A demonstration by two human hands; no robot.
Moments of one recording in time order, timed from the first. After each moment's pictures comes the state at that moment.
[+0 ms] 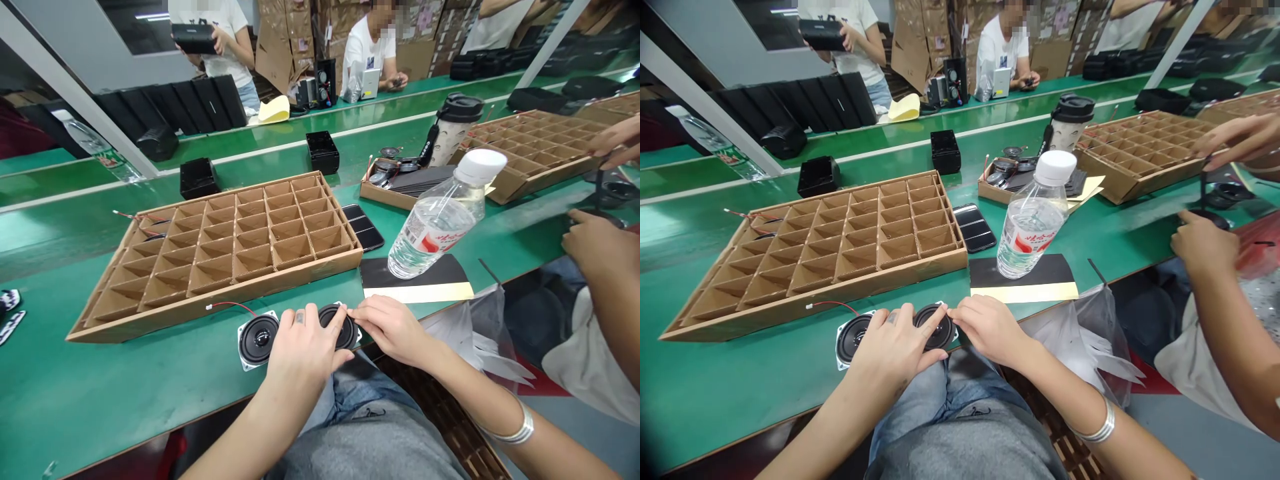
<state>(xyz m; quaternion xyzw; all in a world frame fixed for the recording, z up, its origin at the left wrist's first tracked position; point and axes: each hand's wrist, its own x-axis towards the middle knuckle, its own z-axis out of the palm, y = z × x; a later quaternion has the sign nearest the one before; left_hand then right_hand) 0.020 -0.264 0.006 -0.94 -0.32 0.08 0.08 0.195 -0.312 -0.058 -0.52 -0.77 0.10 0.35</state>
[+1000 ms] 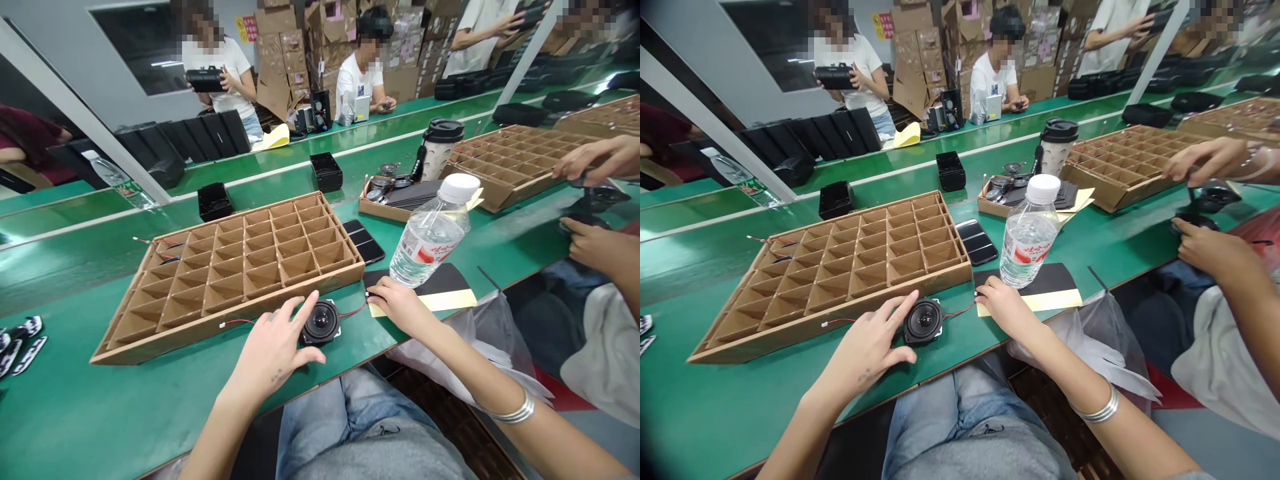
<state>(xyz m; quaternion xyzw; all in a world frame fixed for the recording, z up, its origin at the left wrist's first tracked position) -0.025 -0.219 0.011 -0.95 -0.32 0.01 0.03 0.227 -0.278 -0.072 -0.64 -0.71 0.02 0.31</state>
